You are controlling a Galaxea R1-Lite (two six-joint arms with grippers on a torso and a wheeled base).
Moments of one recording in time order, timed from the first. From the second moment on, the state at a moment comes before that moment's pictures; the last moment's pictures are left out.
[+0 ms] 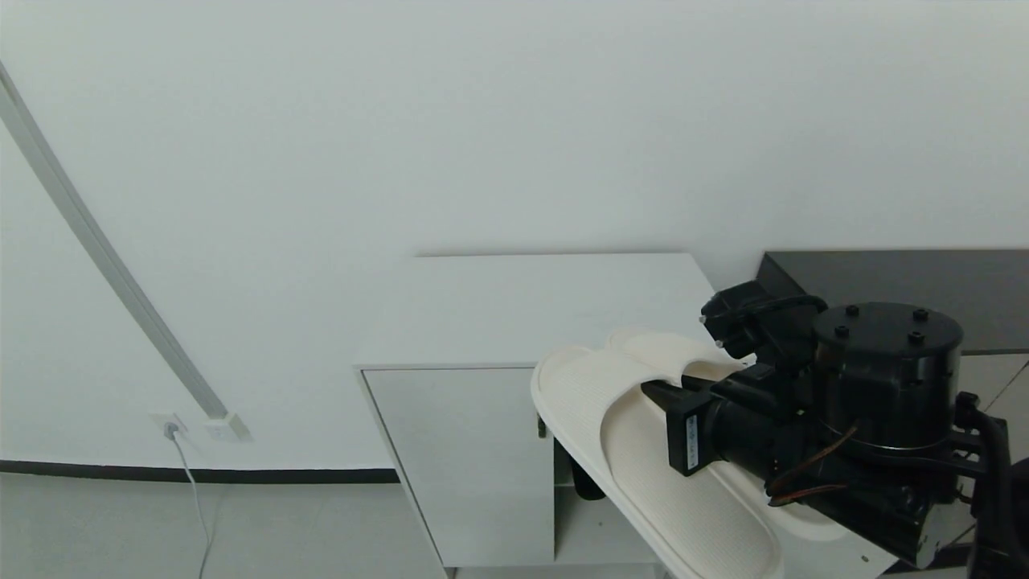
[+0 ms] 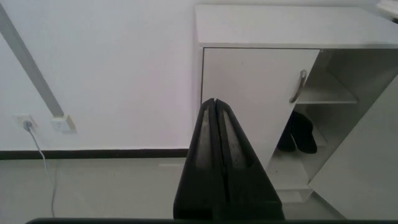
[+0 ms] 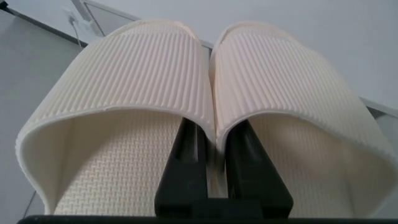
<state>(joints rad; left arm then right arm) 0.00 0.00 0.00 0.00 0.01 -0.02 0.84 1.61 -0.70 -0.66 -0.28 0.11</state>
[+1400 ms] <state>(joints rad) 0.00 0.00 0.00 0.00 0.01 -0.02 0.84 1.61 -0.68 -0.67 -0.28 0.09</state>
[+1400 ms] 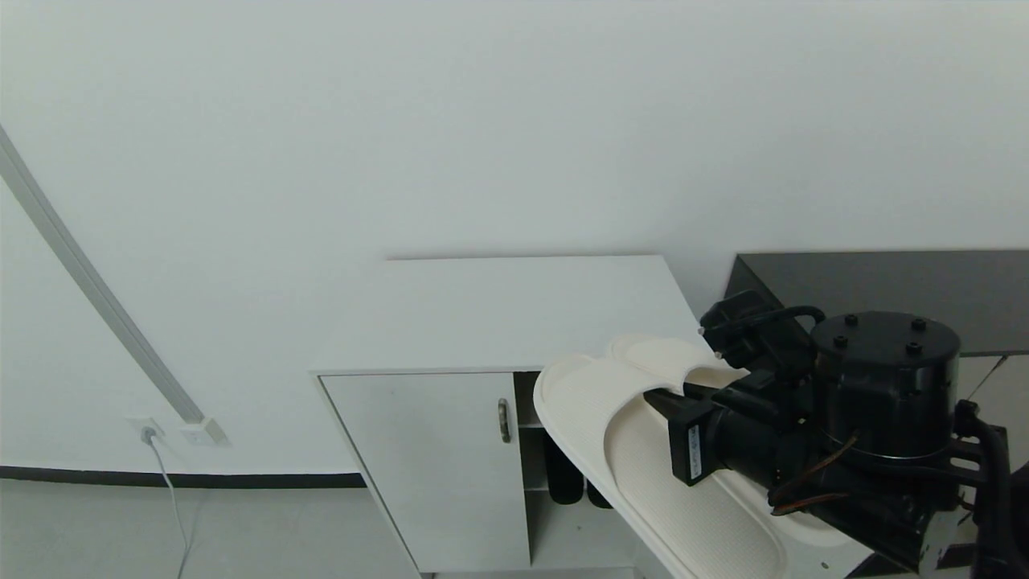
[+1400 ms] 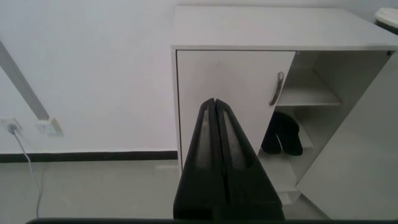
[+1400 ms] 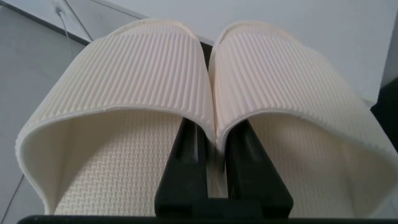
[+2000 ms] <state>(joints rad) 0.00 0.00 0.00 0.00 0.01 -0.02 0.84 1.61 -0.67 -0.66 -0.28 0.09</state>
